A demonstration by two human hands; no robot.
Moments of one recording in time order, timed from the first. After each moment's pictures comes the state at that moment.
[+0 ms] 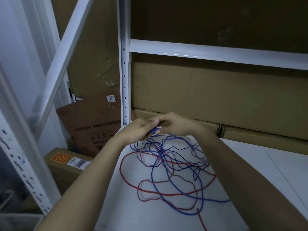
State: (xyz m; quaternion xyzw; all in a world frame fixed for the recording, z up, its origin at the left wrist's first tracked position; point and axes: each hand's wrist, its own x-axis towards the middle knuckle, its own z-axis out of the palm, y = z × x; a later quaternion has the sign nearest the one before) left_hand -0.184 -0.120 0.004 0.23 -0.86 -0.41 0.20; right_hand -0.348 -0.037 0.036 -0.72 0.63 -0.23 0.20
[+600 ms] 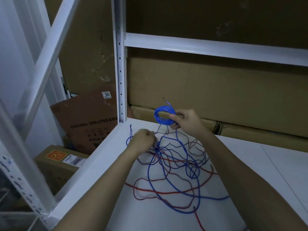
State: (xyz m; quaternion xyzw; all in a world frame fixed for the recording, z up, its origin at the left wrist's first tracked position) left_hand -0.228 -0.105 -0.049 0.40 -0.78 -0.42 0.23; right_hand -0.388 -0.027 0.001 -0.52 0.68 -0.49 0.17
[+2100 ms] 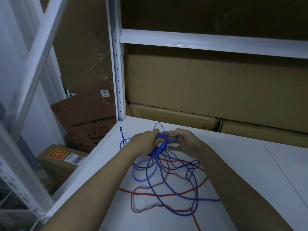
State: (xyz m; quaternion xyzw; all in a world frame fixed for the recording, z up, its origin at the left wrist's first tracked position) left_hand -0.235 -0.108 -0.055 0.25 -0.95 -0.14 0.10; right_hand -0.385 -0.008 -0.050 -0.38 0.61 -0.50 0.48
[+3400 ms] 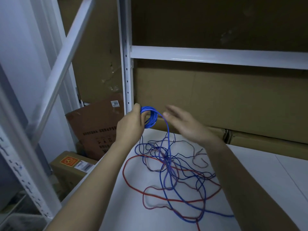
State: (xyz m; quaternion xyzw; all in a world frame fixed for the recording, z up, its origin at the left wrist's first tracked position) left_hand -0.201 -0.113 0.019 0.37 -0.83 -0.06 0.42; right_hand -0.355 -0.007 0.041 -0.60 0.62 -0.46 0.22
